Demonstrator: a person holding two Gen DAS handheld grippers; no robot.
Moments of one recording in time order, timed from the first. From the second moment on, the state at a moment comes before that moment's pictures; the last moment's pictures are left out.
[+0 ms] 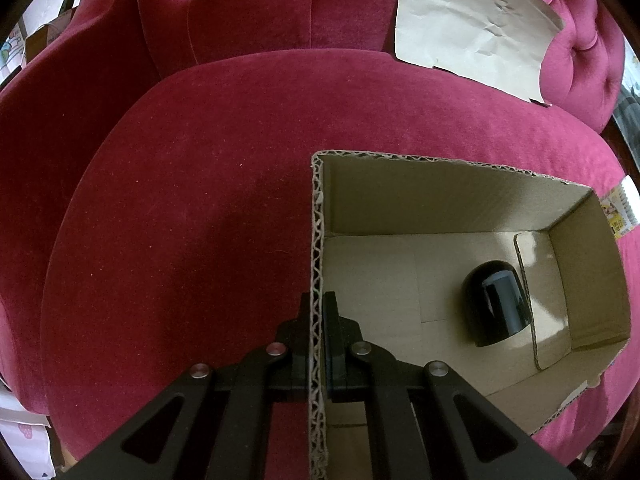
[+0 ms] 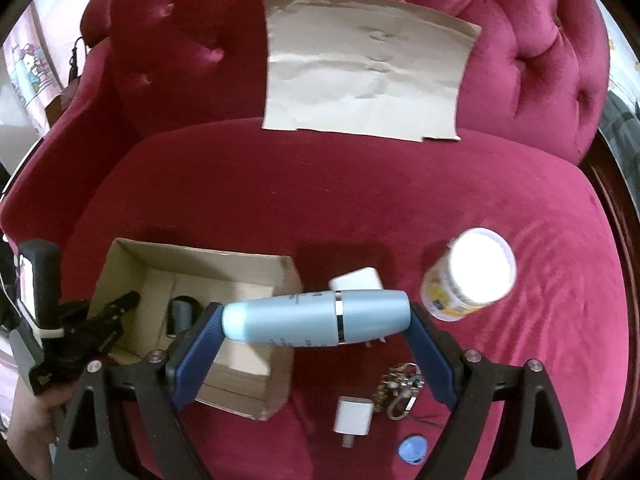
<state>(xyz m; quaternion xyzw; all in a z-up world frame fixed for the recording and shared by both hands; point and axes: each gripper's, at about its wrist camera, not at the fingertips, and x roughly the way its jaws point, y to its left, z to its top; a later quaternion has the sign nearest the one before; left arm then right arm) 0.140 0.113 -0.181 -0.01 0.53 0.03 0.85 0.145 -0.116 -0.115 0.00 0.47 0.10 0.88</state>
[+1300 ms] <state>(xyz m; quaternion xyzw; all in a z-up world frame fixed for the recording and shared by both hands) 0.137 0.112 -0.181 -0.01 0.53 0.03 0.85 0.161 -0.024 -0.142 0.00 0.47 0.13 0.87</state>
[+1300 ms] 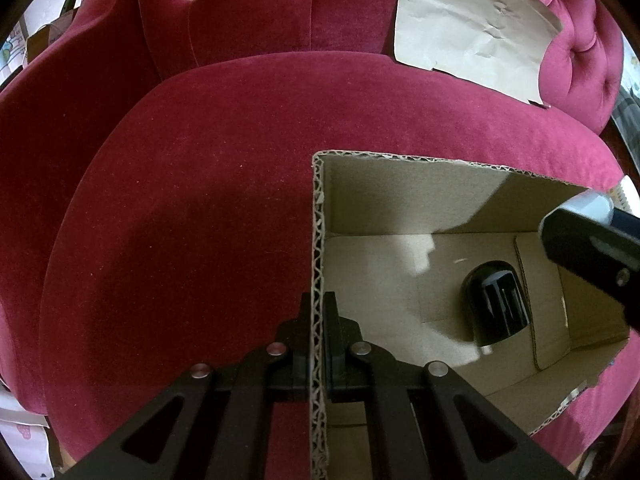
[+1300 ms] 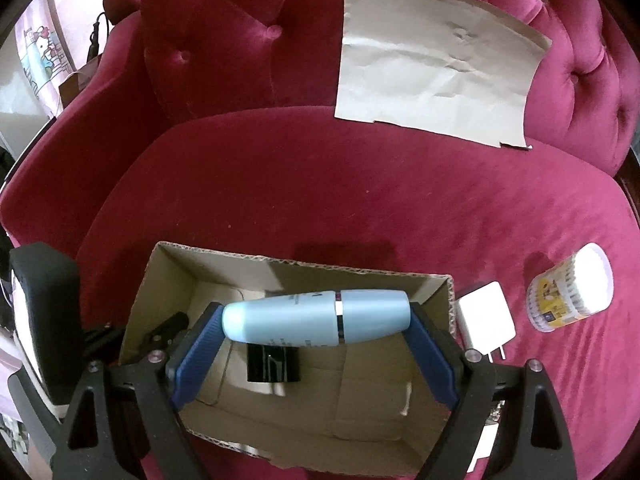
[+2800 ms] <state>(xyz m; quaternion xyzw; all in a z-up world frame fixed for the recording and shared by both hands) 0.136 0.112 -0.182 -0.01 0.53 0.02 0.85 0.157 -0.031 -0.131 -0.02 0.45 0.09 0.89</state>
